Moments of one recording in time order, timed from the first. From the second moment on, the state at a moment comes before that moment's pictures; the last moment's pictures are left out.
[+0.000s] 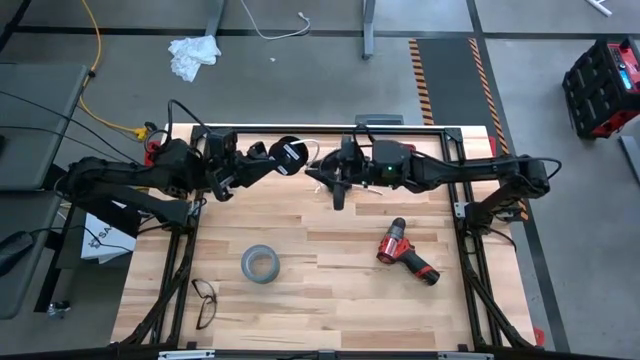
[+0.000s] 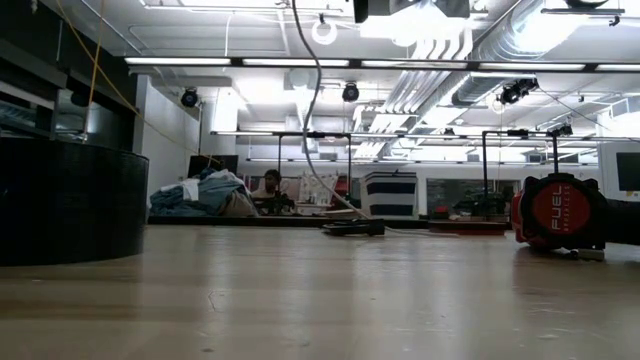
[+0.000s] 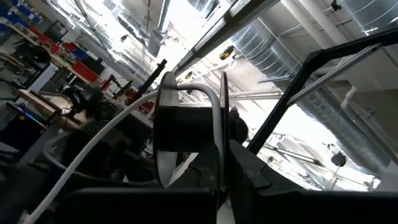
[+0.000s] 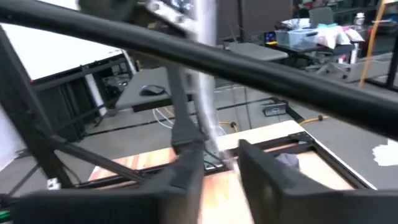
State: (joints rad) left arm -0.06 1.04 0.96 0.55 -0.04 -0.69; right arm -0.03 1.52 1.26 0.21 0.06 0.16
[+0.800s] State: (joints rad) left arm 0.04 1.13 0.96 0.58 -0.11 -0.74; right arm 0.12 1.53 1.43 0.14 0.03 0.04
